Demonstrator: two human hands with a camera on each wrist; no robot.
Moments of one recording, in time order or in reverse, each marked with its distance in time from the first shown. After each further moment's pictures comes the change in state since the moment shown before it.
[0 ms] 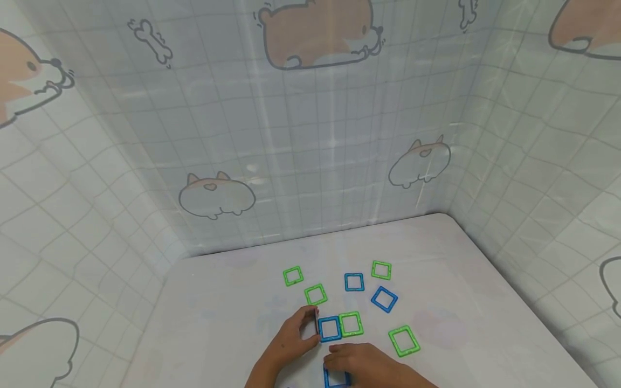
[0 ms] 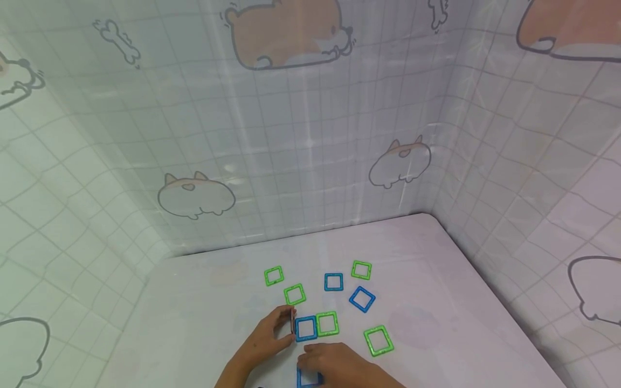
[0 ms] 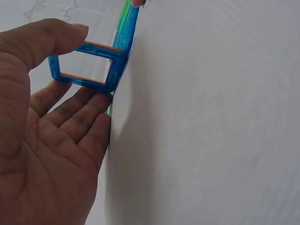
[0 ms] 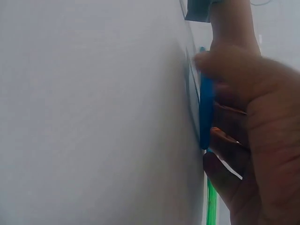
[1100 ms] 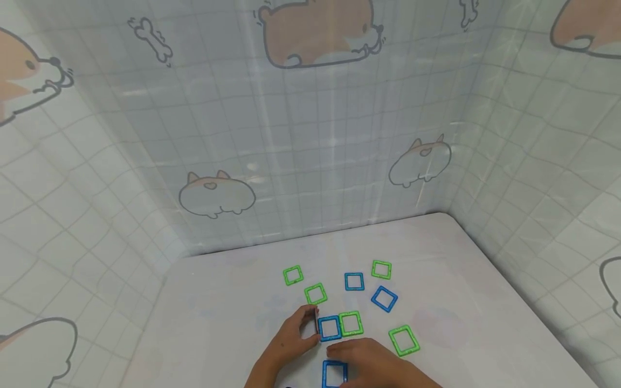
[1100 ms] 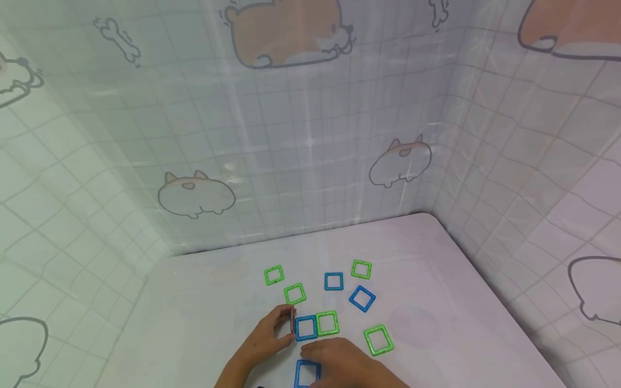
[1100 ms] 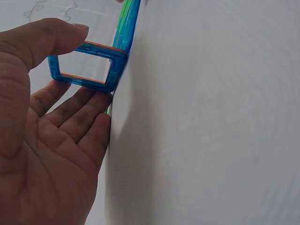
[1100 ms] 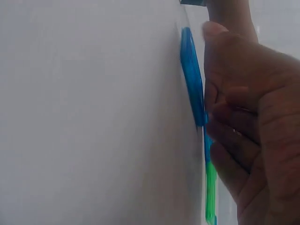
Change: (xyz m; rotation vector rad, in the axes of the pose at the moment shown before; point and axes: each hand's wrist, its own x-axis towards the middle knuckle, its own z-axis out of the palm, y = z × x) left_hand 0.002 0.000 0.002 0.017 0.009 -0.038; right_hand -0.007 0.005 -0.006 0.028 0.021 0.091
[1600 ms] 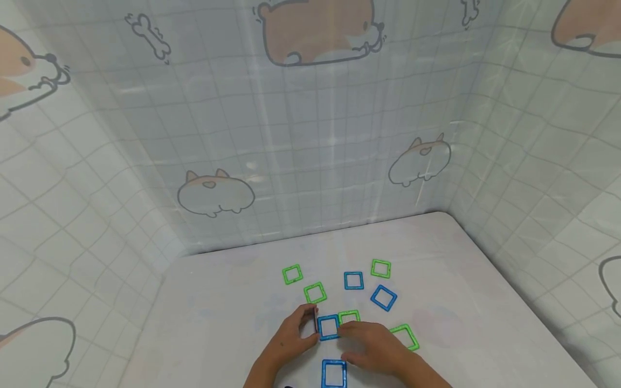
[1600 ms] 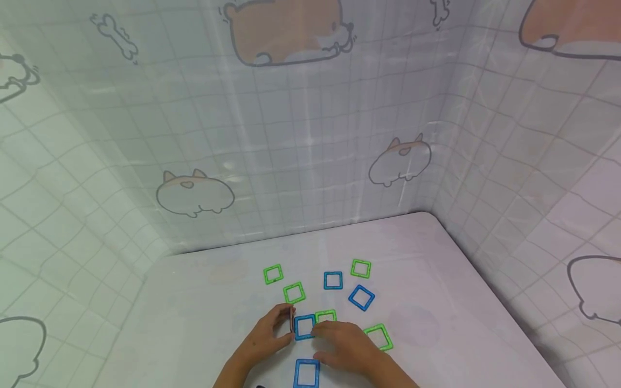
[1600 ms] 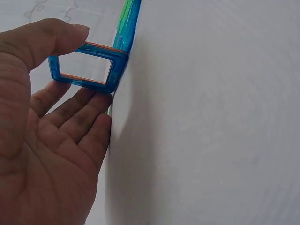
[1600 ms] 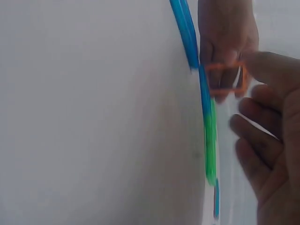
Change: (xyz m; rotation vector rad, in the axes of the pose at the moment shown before) left_hand 0.001 0.000 -0.001 -0.003 -0.017 -0.007; right_hand -0.001 0.019 -0.014 -0.006 0.191 0.105
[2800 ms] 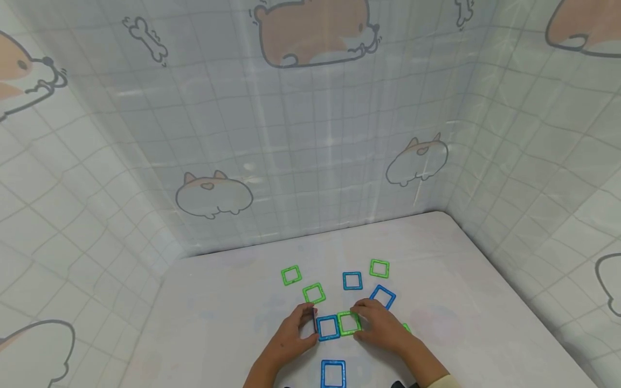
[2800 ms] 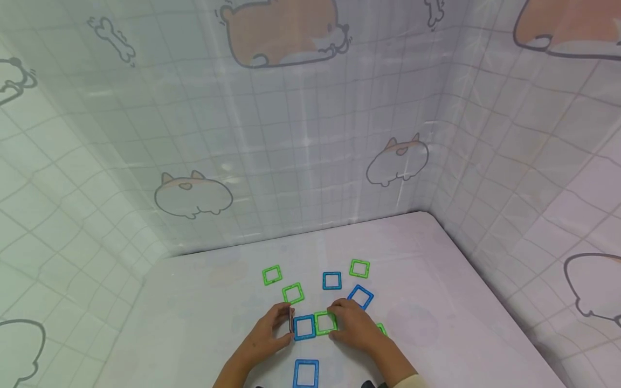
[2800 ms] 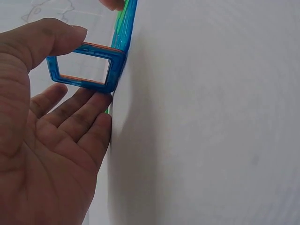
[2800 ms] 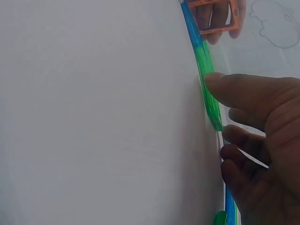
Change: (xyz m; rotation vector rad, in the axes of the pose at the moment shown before) left_hand 0.002 0.001 0.001 -0.020 0.010 -0.015; right_hand 0.015 0.034 -0.005 0.031 0.055 0.287
